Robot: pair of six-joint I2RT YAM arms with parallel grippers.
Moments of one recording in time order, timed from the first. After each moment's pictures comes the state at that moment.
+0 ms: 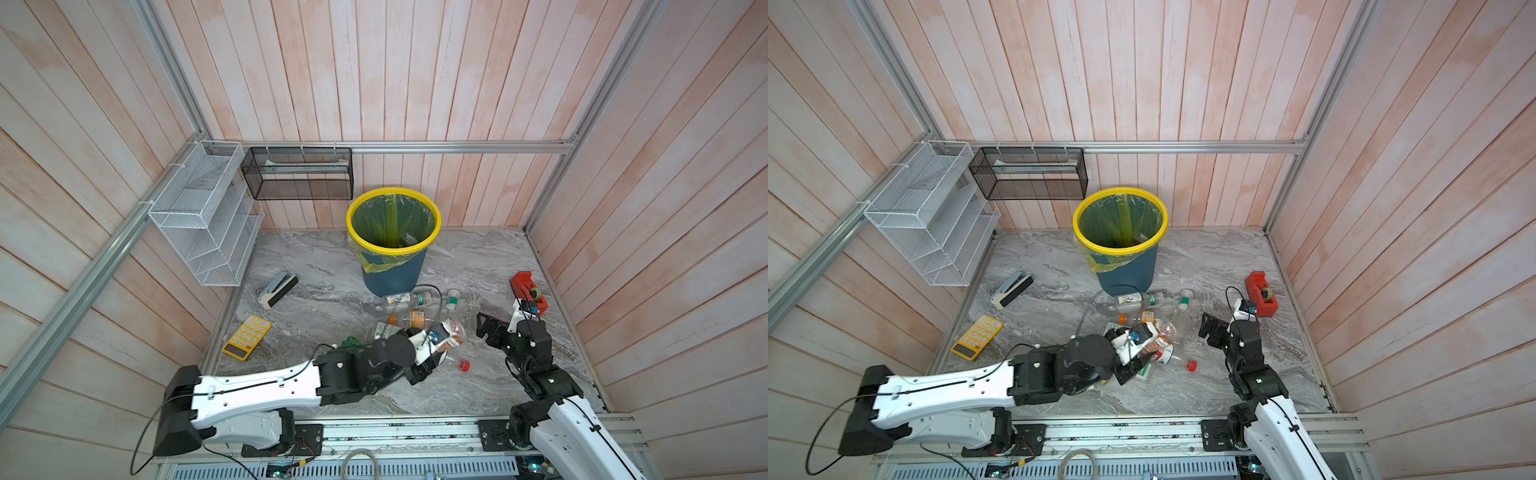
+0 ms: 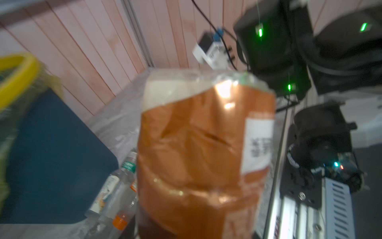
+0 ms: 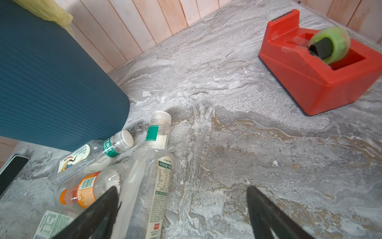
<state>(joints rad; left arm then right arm) -1.32 1.13 0.97 -0.14 -0.37 0.10 0.25 0.56 0.33 -0.25 0.10 0.54</state>
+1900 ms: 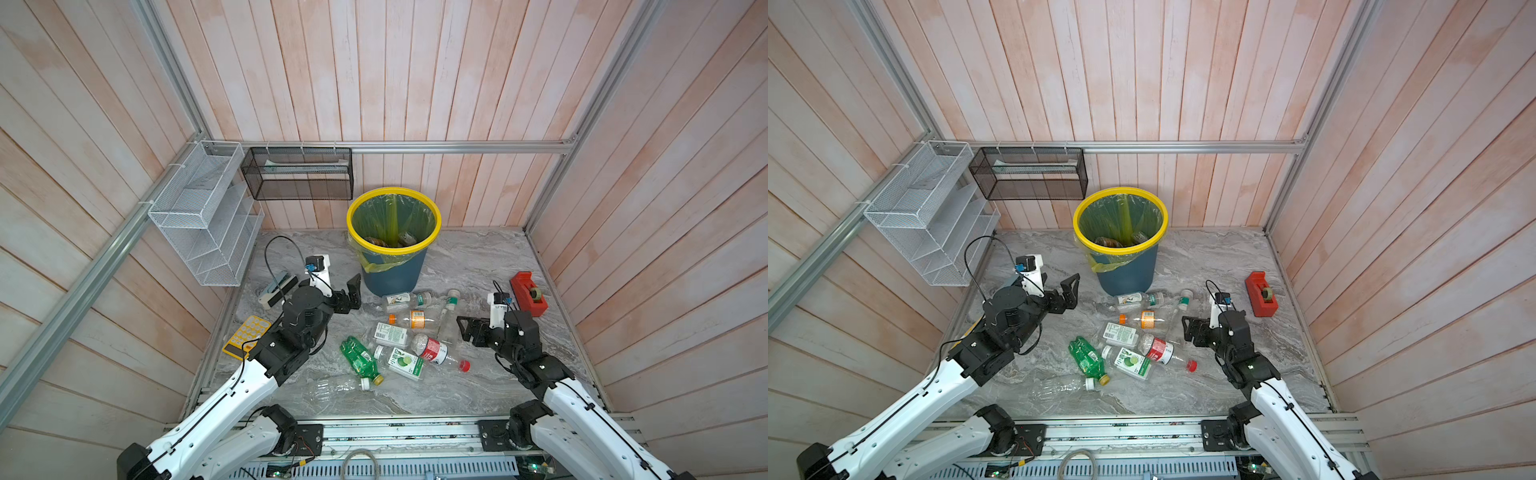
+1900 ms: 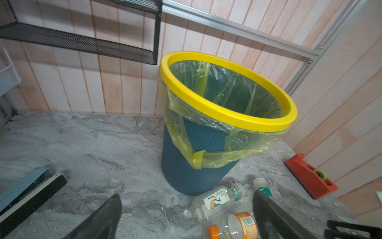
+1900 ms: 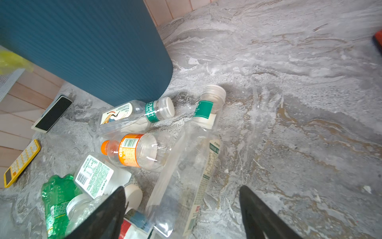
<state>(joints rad) -0.61 0.88 0.77 -0.13 -0.31 -0.35 0.37 0.72 0.40 -0.22 -0.09 0.46</state>
